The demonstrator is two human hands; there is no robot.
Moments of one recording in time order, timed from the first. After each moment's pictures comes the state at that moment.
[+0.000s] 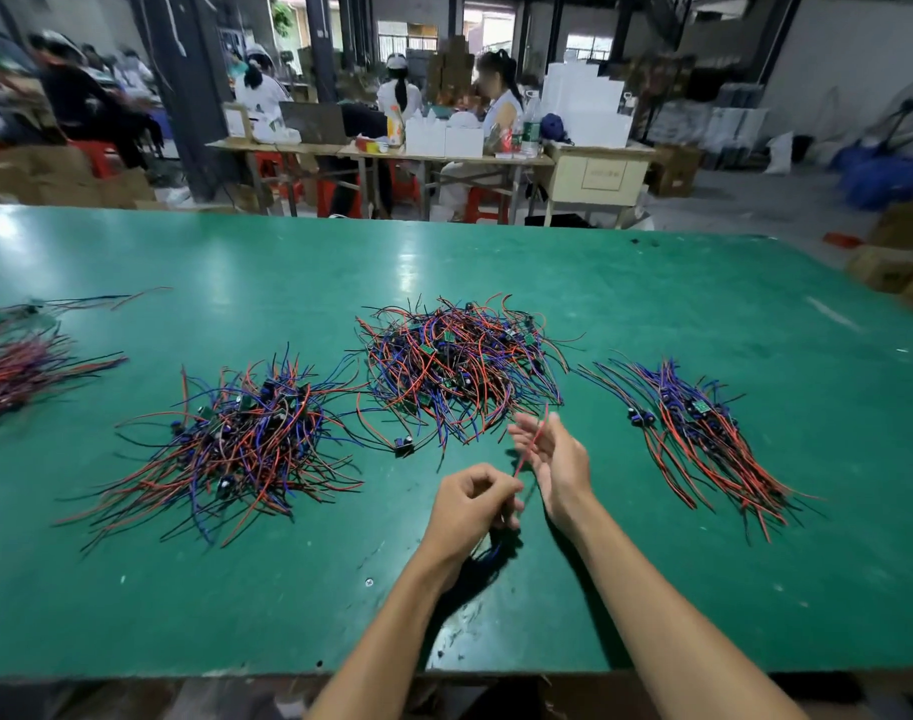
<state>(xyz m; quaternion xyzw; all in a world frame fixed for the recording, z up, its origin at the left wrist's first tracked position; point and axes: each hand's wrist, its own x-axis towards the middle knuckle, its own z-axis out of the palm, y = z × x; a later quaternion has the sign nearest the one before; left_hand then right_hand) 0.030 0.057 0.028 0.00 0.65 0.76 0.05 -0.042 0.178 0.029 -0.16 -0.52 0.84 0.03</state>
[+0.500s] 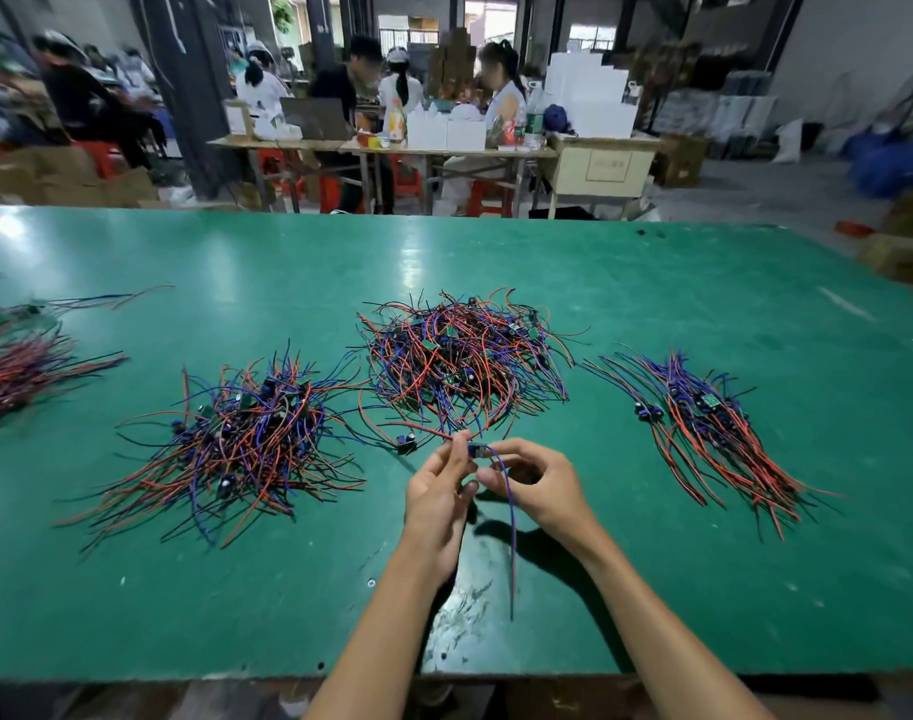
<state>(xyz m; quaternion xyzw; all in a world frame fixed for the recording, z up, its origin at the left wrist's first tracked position) 0.017 0.042 0.023 -0.12 0.41 0.90 0.02 -0.008 0.183 0.009 0.12 -0.74 0.66 0.00</state>
